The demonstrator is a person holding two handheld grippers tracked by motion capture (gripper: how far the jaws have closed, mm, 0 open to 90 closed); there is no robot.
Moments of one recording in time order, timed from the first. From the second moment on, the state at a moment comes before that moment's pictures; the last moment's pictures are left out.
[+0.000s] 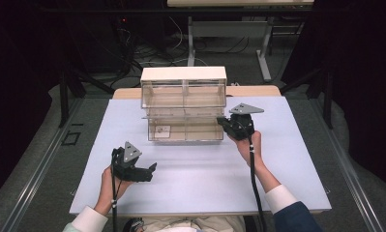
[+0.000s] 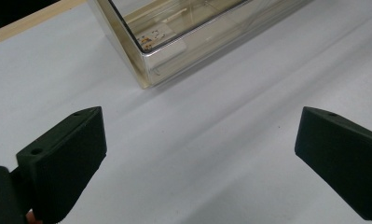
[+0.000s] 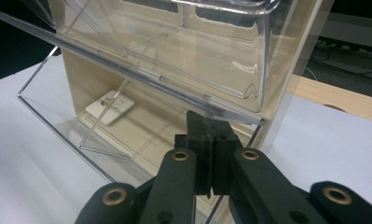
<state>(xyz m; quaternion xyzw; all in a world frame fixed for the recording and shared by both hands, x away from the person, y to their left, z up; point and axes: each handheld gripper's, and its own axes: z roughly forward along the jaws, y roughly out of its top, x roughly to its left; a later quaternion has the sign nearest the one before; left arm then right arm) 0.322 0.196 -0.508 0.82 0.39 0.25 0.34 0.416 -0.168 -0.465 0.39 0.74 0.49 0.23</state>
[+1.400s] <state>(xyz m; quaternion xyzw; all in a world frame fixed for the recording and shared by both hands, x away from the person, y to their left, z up) 0.301 0.221 -0.519 0.83 0.41 0.23 0.31 0.410 -0.166 -0.465 0.39 0.75 0.48 0.22</state>
